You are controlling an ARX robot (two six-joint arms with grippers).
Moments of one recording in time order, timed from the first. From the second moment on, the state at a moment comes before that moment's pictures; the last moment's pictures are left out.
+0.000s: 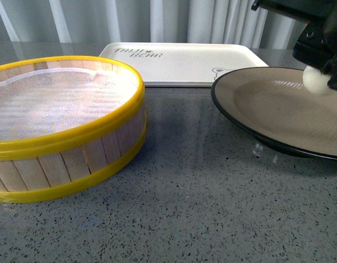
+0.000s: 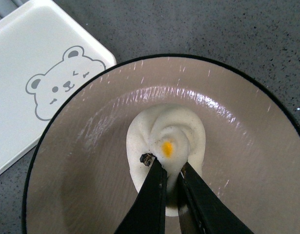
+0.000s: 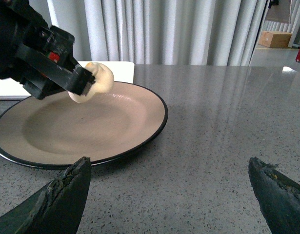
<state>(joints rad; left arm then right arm) -0.90 1.99 1.64 -0.21 -0.34 0.05 0.00 0.00 0.01 0.00 0.00 -0.01</state>
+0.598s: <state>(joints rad) -0.89 2.05 1.66 -0.23 -0.37 0.11 0.00 0.00 0.01 0.00 0.00 -0.01</state>
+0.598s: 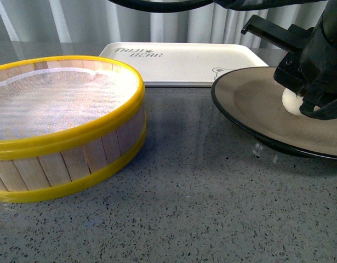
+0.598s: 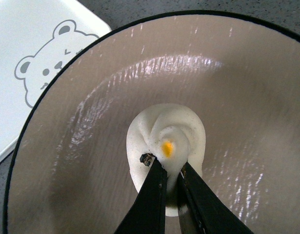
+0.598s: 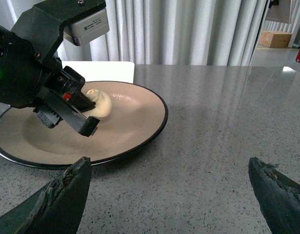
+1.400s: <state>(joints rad) -0.86 2.05 1.66 -0.29 -0.33 0.10 0.00 0.00 0.01 0.00 0.00 -0.01</state>
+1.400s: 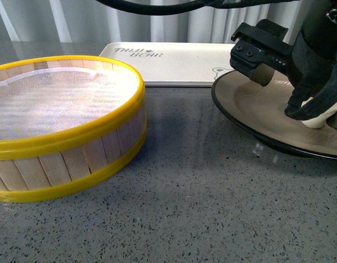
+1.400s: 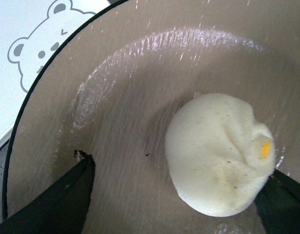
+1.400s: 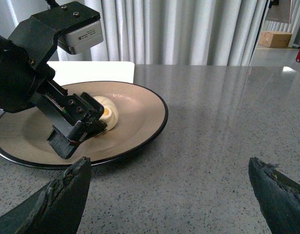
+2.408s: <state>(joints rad) -0.70 1.45 1.29 -0.14 -0.40 0.02 0.00 0.00 0.01 0.00 0.00 -0.01</state>
